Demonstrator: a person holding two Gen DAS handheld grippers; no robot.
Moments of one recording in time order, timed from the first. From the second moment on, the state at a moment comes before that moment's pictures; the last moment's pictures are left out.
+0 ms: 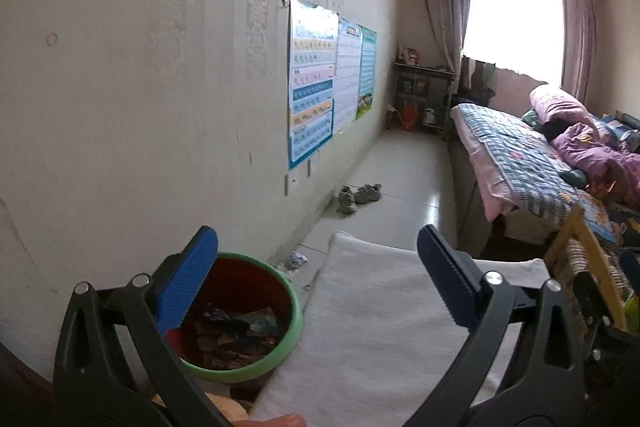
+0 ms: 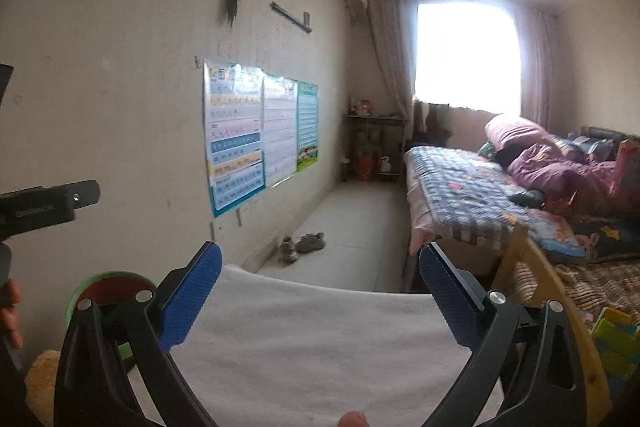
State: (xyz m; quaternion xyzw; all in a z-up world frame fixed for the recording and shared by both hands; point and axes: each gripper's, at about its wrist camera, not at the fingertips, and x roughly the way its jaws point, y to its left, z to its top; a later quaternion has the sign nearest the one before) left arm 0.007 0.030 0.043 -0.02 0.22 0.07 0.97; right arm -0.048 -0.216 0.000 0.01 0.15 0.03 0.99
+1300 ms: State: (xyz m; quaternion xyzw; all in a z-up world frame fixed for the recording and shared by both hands) left arm 0.018 0.046 0.016 -0.04 0.27 0.07 0.96; right arm -0.017 -0.212 -0.053 0.03 0.25 0.03 0.97
